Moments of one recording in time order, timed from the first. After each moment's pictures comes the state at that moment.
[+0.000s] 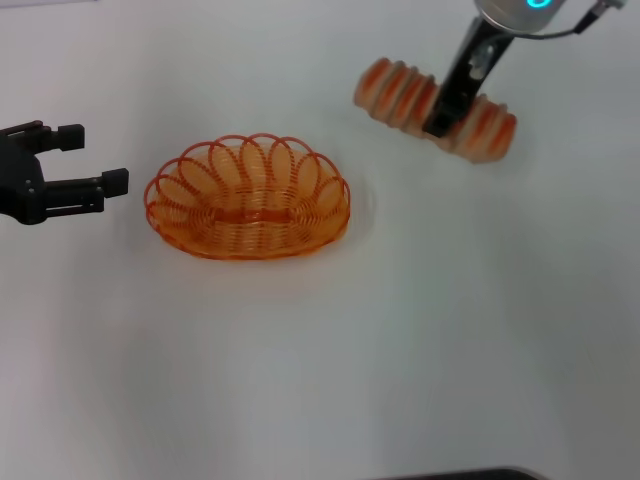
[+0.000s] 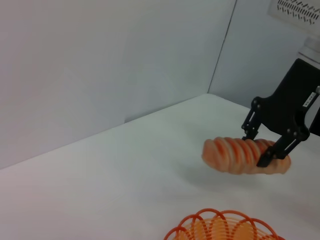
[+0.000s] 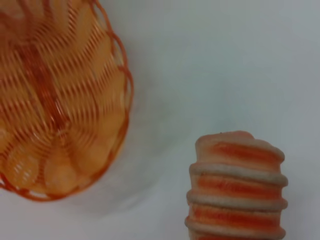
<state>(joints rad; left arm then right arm) -0.39 -2.14 0.56 1.11 2.14 1.71 -1.62 1.07 2.12 -1.18 -0.91 -2.92 -1.53 2.34</state>
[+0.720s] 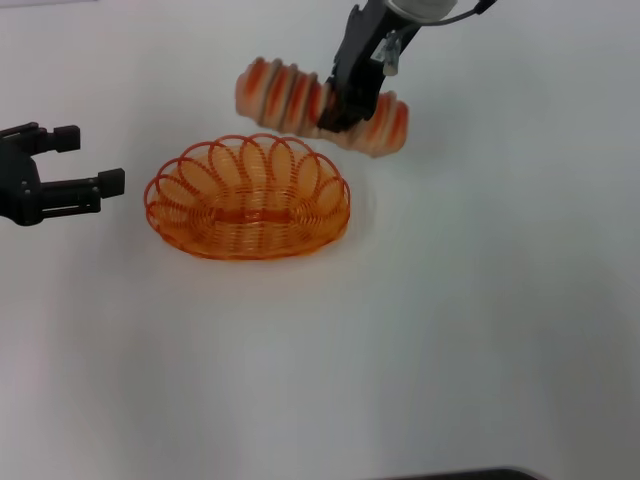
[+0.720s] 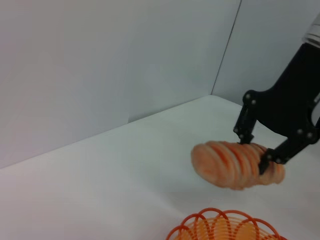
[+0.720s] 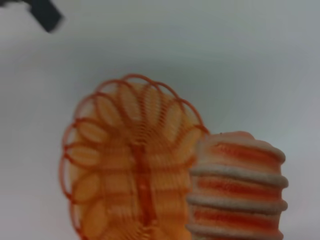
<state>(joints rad) -0.38 -2.14 0.55 1.12 2.14 1.71 -1.62 1.12 2.12 -1.29 -0.95 -2.67 -1.52 2.20</state>
